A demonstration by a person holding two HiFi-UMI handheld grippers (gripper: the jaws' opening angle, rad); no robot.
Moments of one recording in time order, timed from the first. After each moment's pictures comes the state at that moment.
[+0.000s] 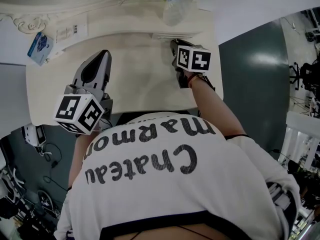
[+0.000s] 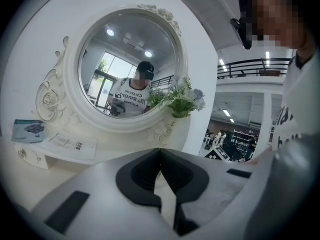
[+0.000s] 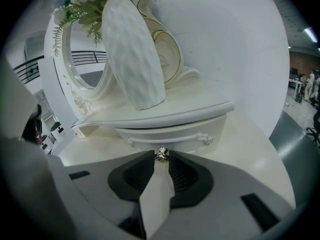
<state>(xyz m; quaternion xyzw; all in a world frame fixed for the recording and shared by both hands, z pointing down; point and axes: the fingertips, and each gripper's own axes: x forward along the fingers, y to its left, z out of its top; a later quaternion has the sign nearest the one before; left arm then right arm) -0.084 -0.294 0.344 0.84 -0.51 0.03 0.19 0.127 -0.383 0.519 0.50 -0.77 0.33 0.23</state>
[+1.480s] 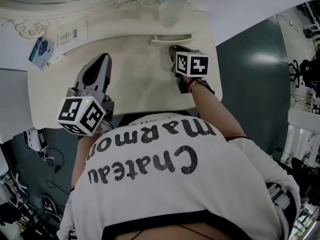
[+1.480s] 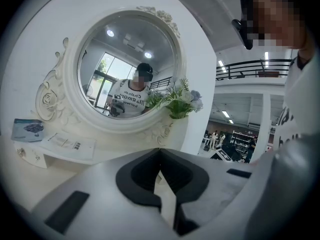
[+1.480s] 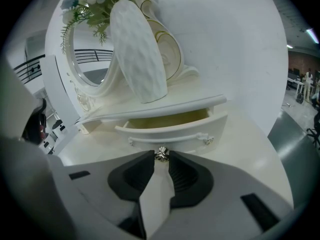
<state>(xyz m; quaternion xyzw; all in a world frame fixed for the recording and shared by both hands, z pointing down) -0.078 -0.289 0.340 0.84 -0.51 0.02 0.19 0.131 -0.362 0.519 0.49 -0.77 0.33 0.24</state>
